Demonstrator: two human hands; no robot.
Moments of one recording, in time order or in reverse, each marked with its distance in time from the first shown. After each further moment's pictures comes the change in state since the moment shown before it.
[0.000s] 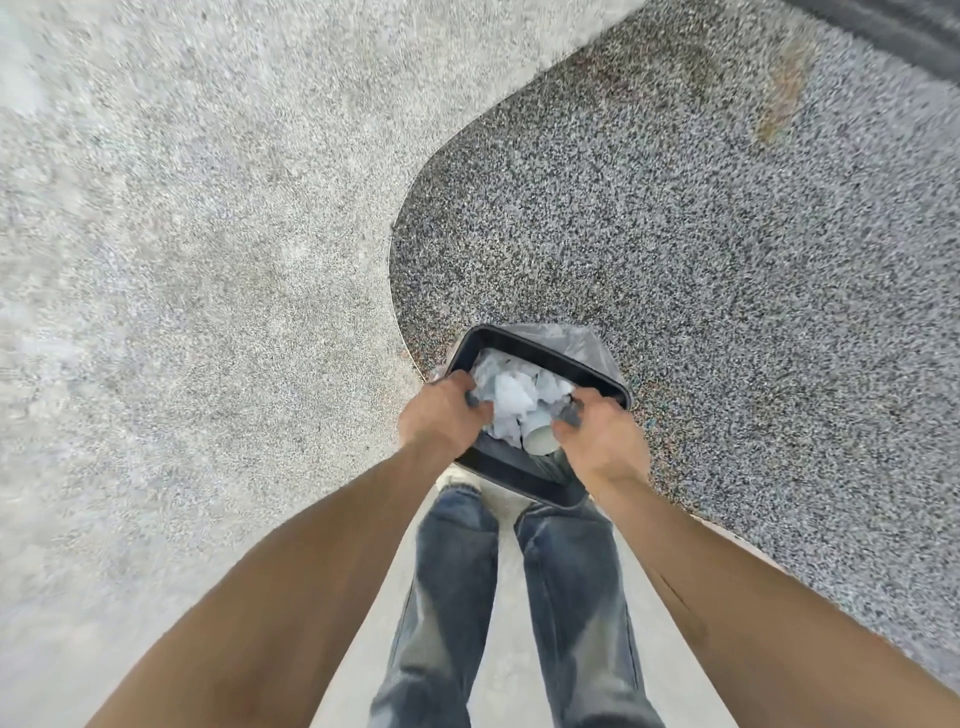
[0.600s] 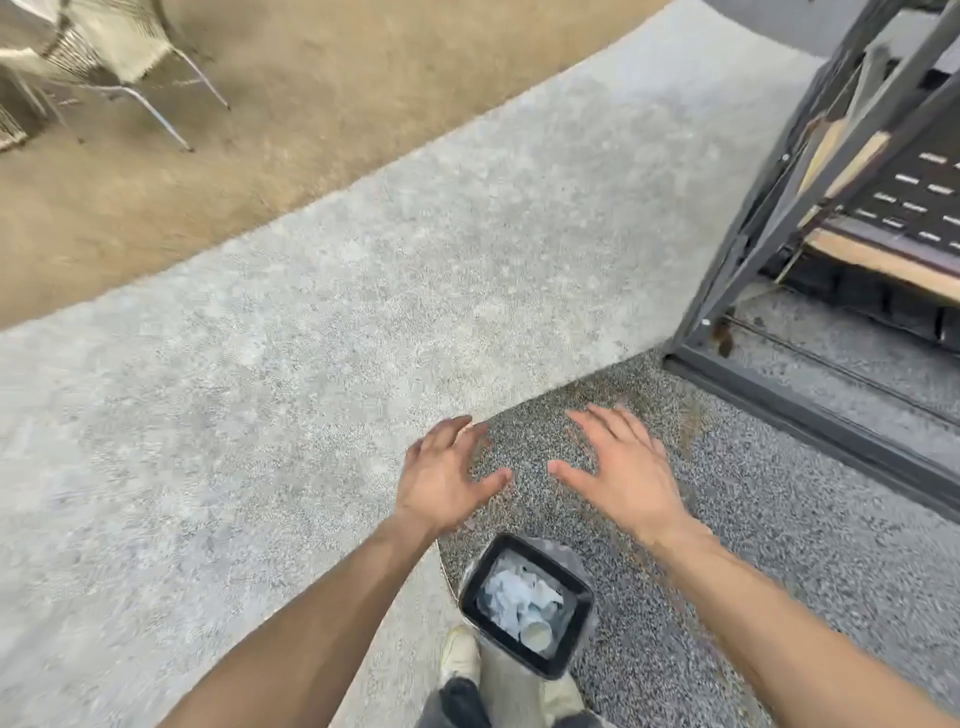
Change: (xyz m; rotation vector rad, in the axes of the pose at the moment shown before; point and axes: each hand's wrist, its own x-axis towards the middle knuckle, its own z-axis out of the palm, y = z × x) left_hand -0.227 0.027 -0.306 -0.051 0.502 0.388; right_hand -0.162 -0.157 -0.329 -0.202 0.370 -0.621
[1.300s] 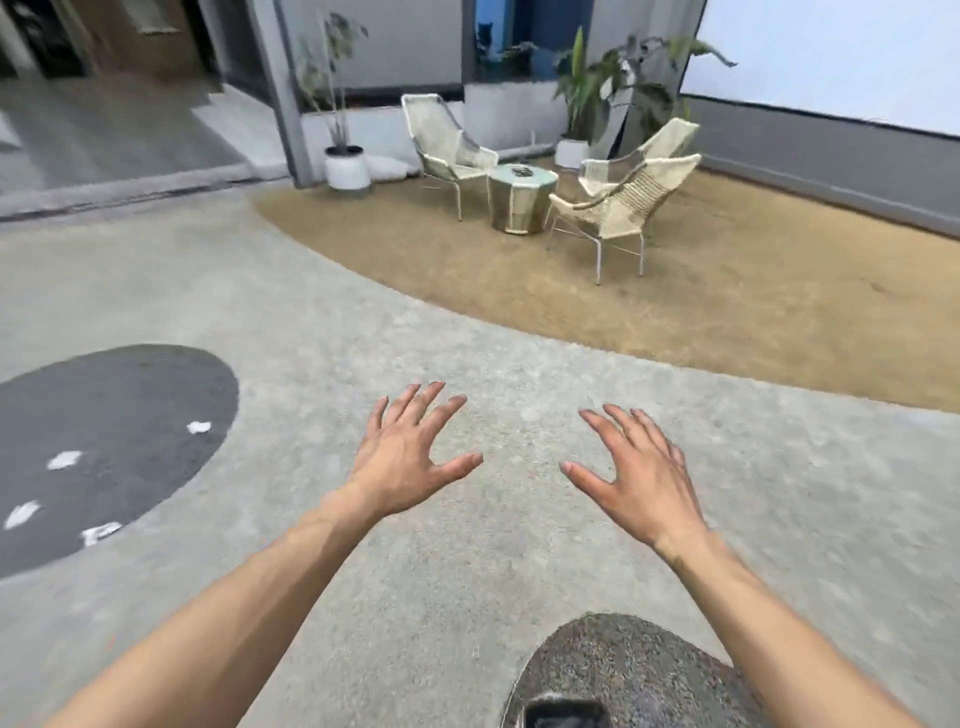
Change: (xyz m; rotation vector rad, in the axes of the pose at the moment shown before) left_hand -0.321 -0.052 -0.175 0.116 0.710 -0.658; right_hand -0.056 -0.262 -0.128 -0.013 0.022 -0.998
